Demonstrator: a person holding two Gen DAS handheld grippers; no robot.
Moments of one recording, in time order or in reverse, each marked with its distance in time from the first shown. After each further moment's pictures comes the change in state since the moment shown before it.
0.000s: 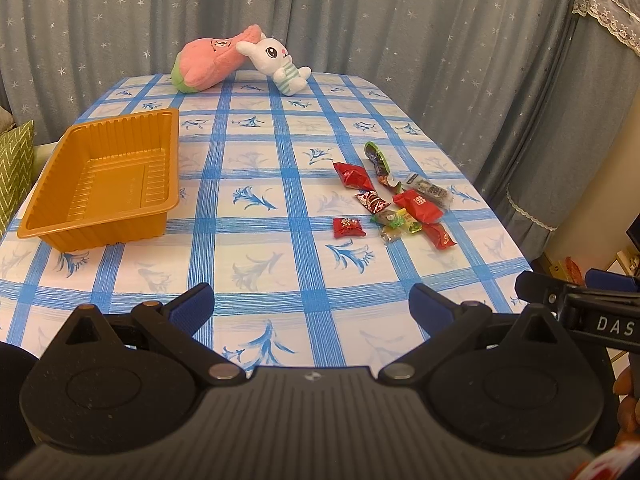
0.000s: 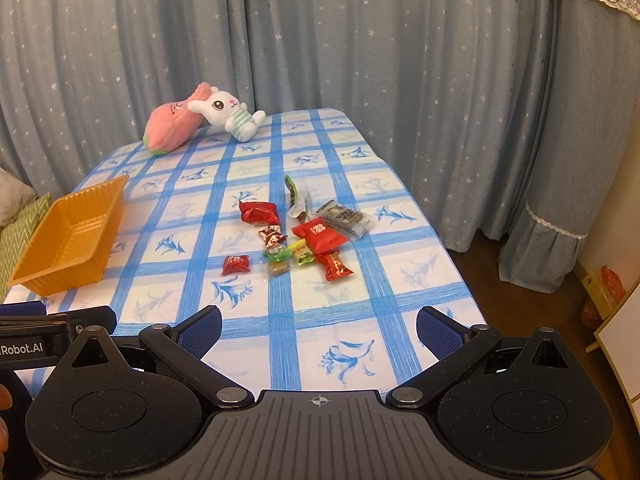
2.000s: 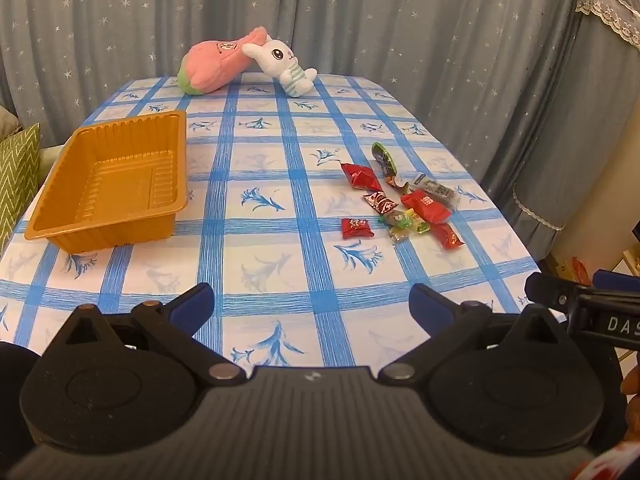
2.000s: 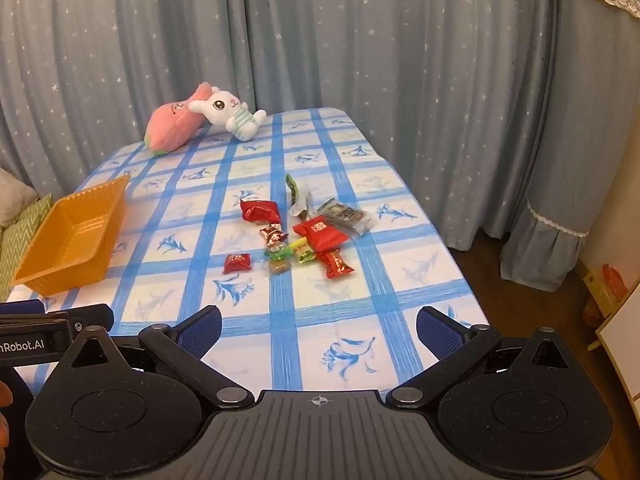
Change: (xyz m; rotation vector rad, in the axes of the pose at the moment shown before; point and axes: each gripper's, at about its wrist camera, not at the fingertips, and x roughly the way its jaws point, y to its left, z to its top) left arm -0.001 -0.002 0.002 0.009 -0.002 0.007; right arm 0.000 0.001 -0.003 0.001 -0.001 0.002
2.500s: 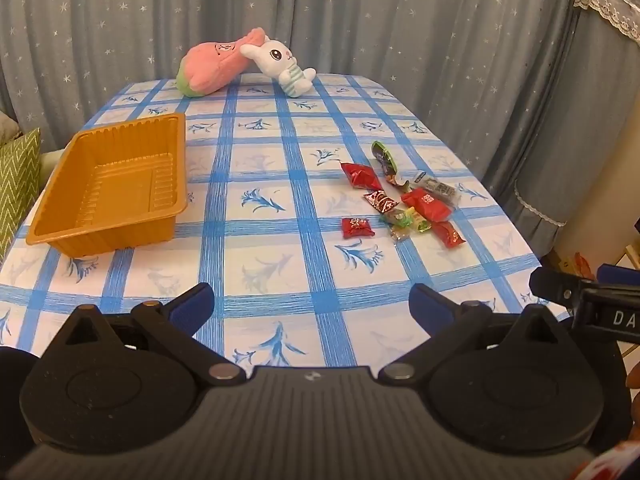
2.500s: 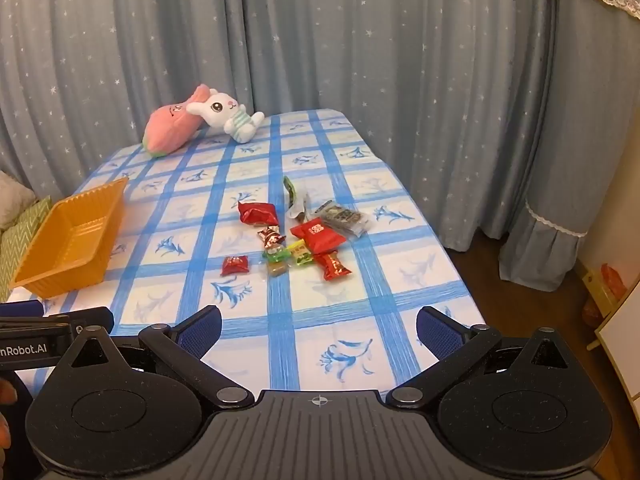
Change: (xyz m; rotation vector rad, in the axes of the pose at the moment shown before) left arm -0.001 -0.001 0.002 0.004 0.008 -0.018; right arm -0.001 -0.001 0.002 0.005 0.001 0.003
